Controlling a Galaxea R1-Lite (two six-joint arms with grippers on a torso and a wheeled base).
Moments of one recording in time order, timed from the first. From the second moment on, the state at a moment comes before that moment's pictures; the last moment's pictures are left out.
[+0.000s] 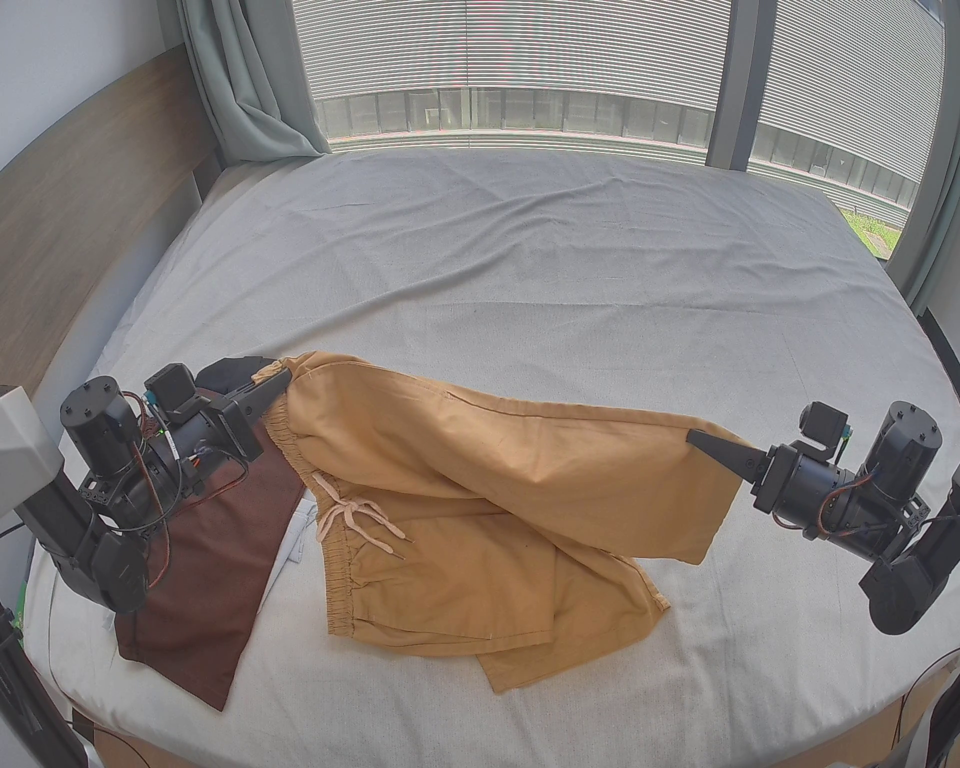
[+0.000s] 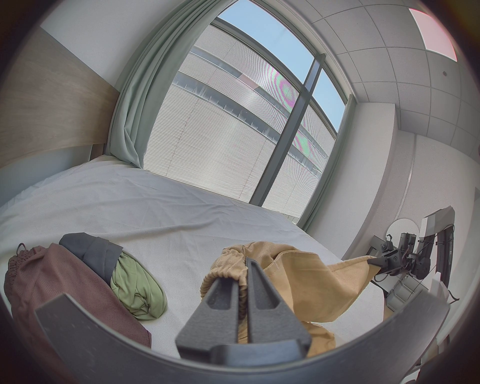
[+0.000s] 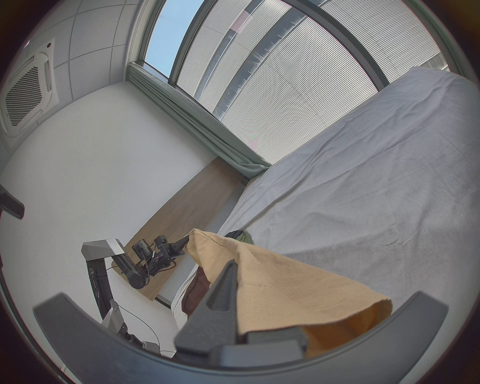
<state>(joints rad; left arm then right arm) -0.09 1.96 -0.54 -1.55 -0.48 -0.32 0.25 1.85 -0.35 -1.54 0.58 0.58</state>
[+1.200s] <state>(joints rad) -0.07 1.97 -0.55 -1.55 -0.48 -0.32 0.19 1.84 -0.38 -1.54 0.58 0.58</state>
